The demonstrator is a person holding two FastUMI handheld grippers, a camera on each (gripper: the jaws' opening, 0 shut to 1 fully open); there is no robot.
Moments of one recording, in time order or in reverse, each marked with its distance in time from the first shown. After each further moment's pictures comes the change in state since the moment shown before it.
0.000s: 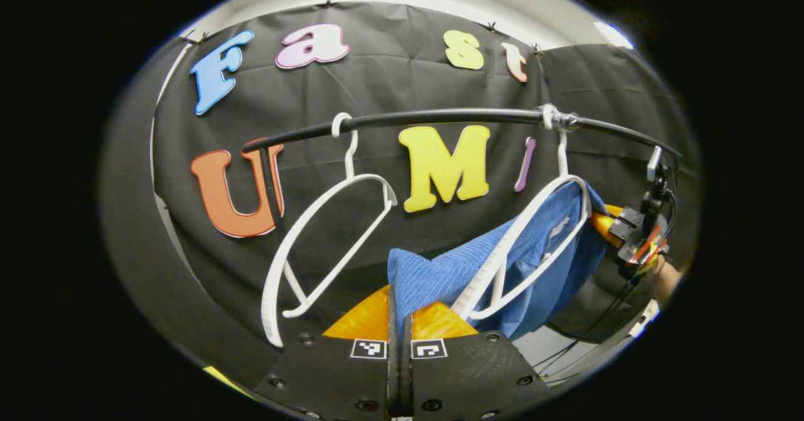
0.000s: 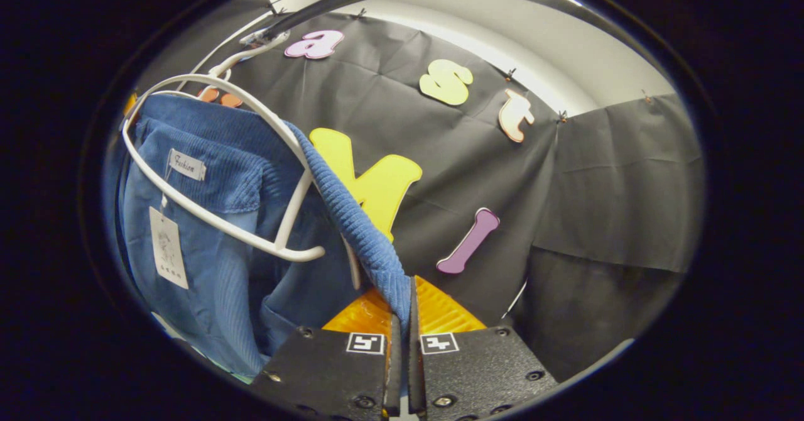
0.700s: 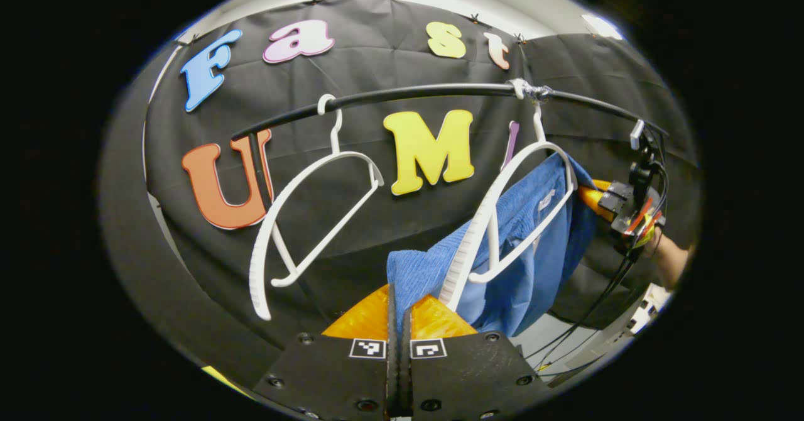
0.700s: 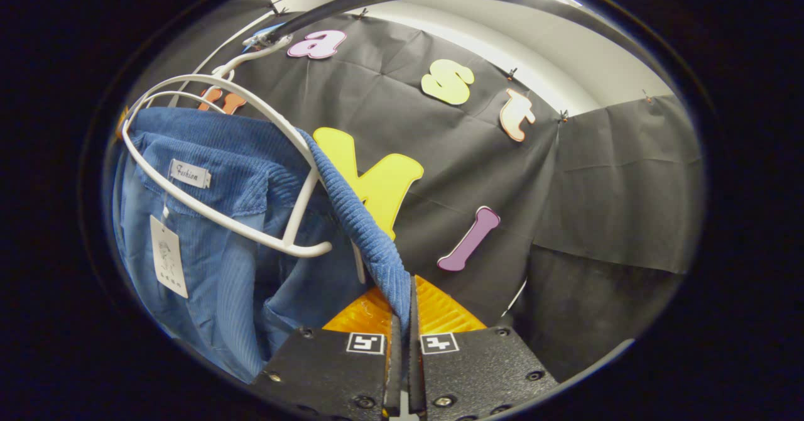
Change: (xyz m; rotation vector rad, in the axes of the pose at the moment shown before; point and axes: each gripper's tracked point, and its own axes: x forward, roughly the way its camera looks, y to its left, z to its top) left arm -0.006 -0.009 -0.040 0.079 0.041 0.020; right arm -0.012 -0.001 -0.002 0.007 0.015 0.002
